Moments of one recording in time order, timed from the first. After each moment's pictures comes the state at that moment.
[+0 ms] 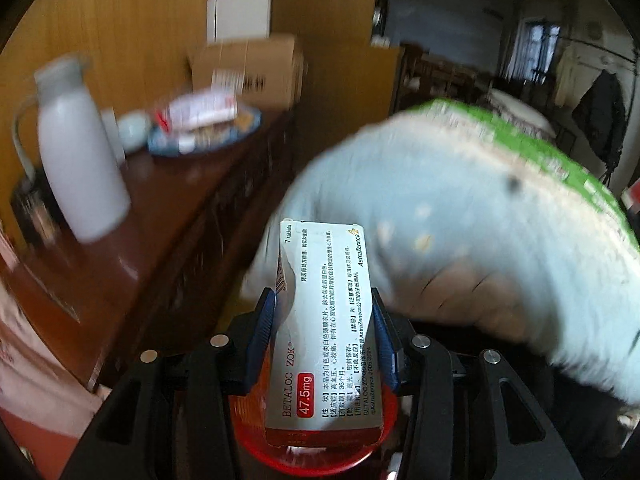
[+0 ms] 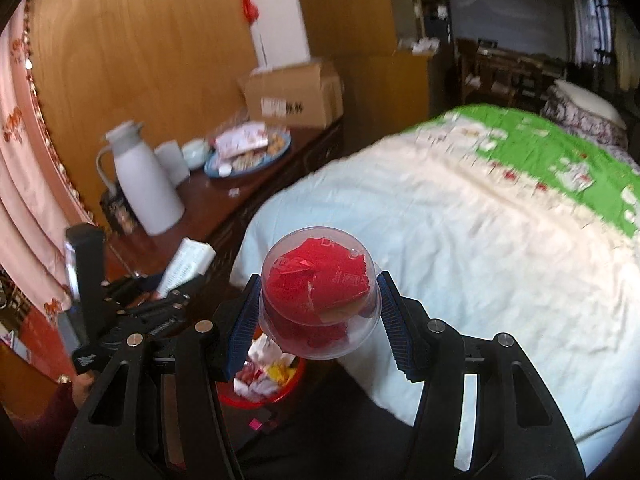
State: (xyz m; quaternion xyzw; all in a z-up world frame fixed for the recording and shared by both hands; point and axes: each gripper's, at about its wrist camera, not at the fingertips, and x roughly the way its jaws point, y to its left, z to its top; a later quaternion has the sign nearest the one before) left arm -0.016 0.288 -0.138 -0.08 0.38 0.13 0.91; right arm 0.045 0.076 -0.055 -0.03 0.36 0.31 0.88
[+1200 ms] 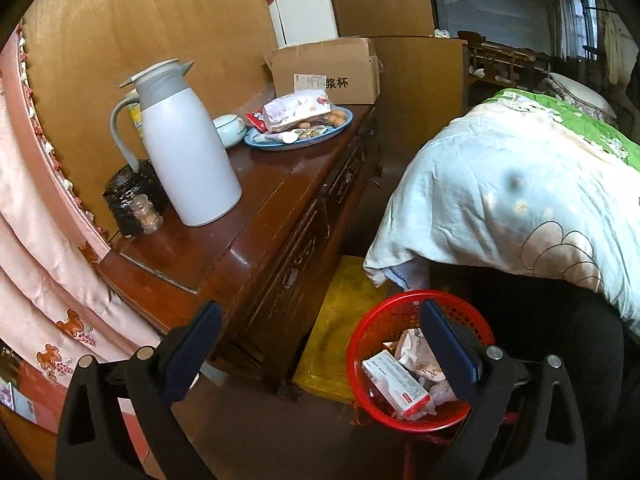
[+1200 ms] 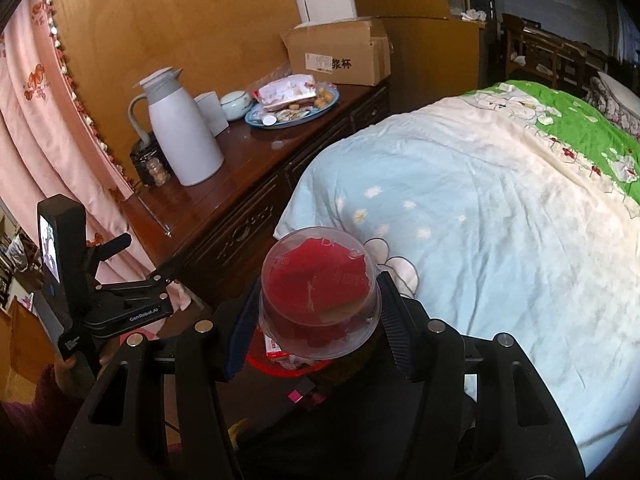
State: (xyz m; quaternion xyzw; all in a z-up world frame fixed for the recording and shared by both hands) left arm -0.087 0.319 -0.111 -0.01 0.38 0.27 0.89; right arm 0.016 0.122 -0.072 -0.06 0.41 0.37 0.83
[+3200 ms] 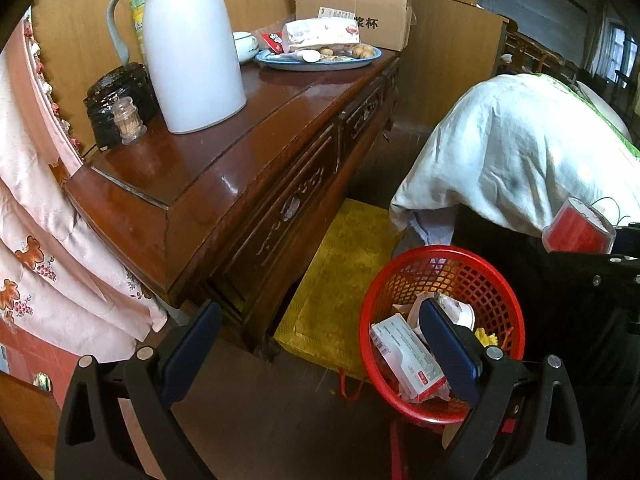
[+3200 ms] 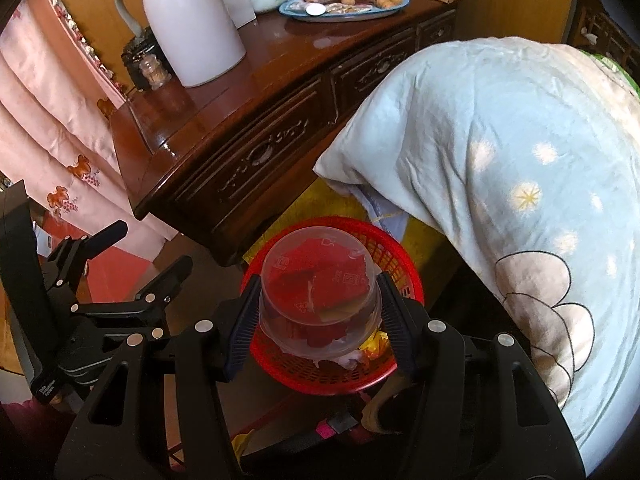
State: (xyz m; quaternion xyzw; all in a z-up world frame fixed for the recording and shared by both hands) left arm -0.089 0.377 -0.191 -0.11 0.44 0.26 0.85; right arm 0.042 0.264 -0.169 -0.16 0.52 0.40 0.74
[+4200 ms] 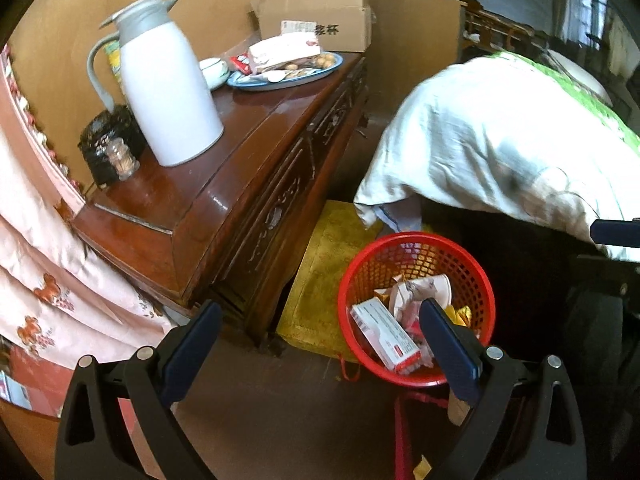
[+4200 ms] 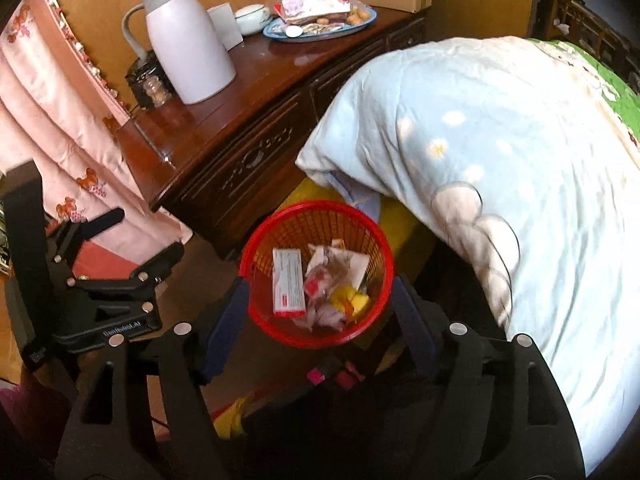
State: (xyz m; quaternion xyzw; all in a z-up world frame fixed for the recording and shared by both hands) left arm -0.101 0.325 -0.146 -0.05 0.46 0.23 0.86; right arm 0.013 0.189 -0.131 -0.14 0.50 0.38 0.76
